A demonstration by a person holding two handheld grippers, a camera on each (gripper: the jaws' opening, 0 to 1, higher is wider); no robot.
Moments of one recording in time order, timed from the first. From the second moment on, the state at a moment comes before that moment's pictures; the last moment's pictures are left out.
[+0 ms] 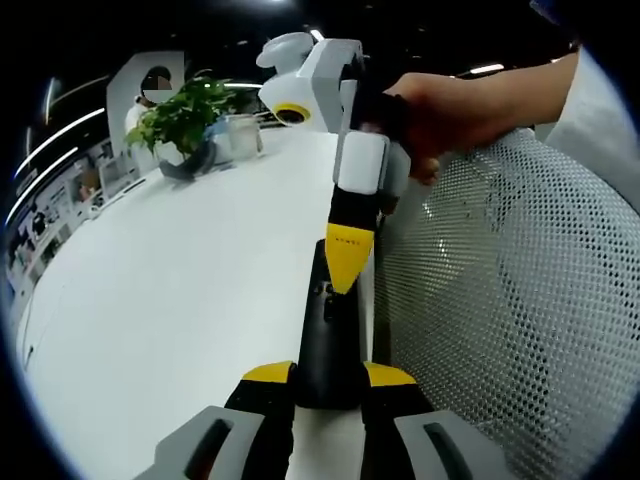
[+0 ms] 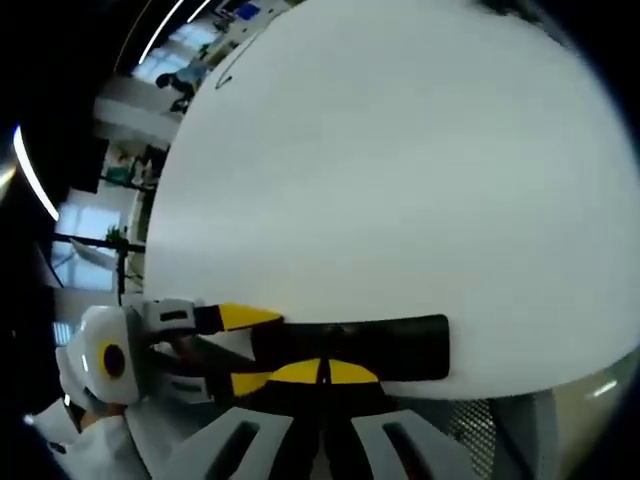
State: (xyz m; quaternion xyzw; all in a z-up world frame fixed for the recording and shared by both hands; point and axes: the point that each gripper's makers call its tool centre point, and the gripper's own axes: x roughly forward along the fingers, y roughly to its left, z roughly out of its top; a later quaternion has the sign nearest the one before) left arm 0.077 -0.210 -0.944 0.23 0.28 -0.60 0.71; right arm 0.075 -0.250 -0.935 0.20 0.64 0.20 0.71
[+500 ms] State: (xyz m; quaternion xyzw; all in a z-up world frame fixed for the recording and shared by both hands) left arm 0.076 -0.210 -0.944 0.24 0.27 -0.60 0.71; right arm 0.074 -0.252 -0.938 0.19 0.64 0.20 0.72
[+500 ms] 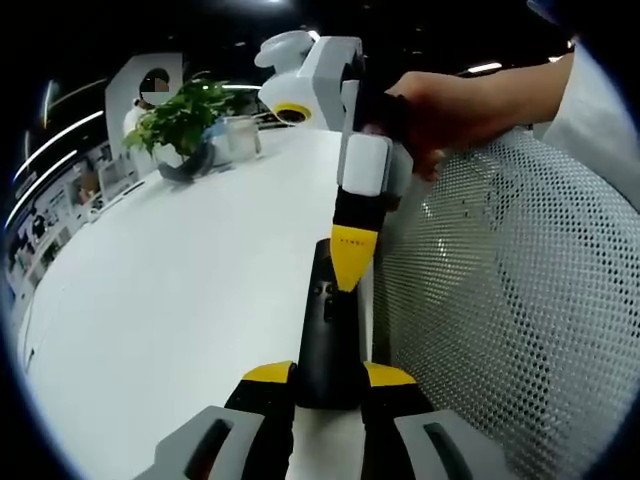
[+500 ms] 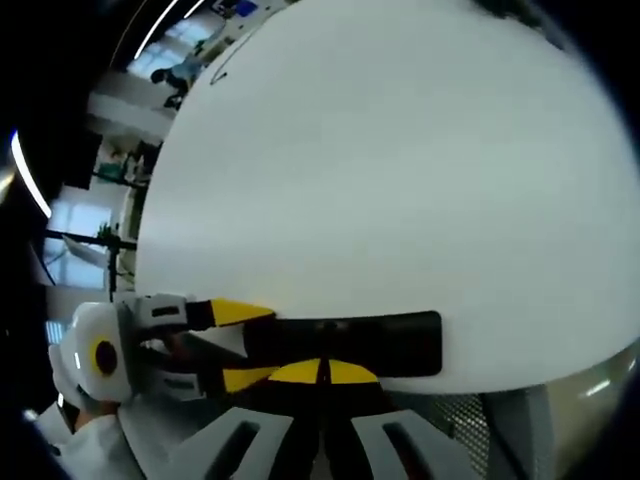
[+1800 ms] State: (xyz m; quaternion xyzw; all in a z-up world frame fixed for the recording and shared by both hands) left arm 0.071 -0.216 -0.943 0.24 0.27 -0.62 0.70; right arm 0.081 -0.241 -0.932 0.16 0.62 0.23 0.73
